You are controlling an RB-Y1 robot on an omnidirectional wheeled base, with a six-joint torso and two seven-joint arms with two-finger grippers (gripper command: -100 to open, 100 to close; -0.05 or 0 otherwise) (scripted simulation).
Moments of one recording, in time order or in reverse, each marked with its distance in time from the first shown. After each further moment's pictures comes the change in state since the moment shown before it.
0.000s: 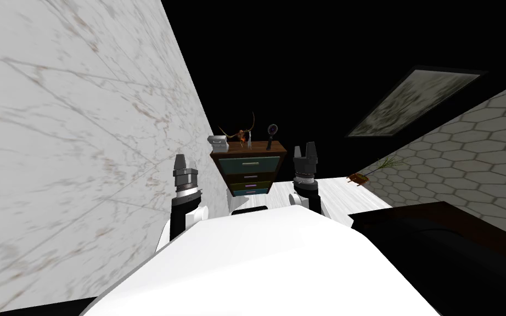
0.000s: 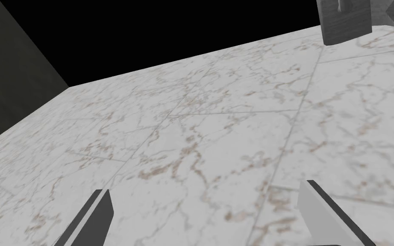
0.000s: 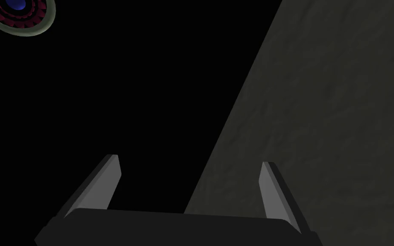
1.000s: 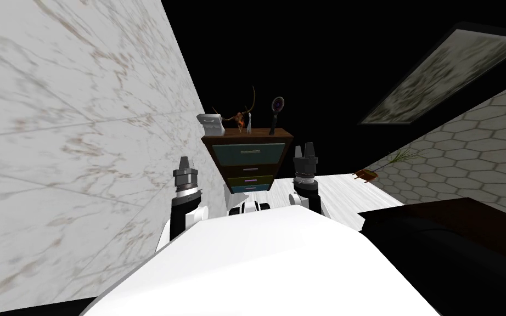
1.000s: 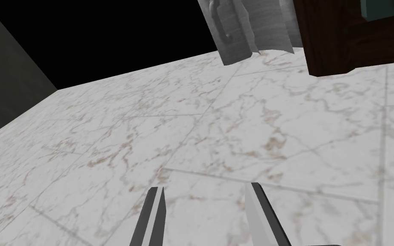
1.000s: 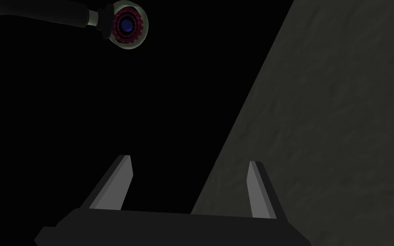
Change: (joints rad) left arm 0.000 0.000 0.000 0.000 0.000 0.000 0.000; right arm 0.000 0.000 0.000 0.000 0.000 0.000 0.000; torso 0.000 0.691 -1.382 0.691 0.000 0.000
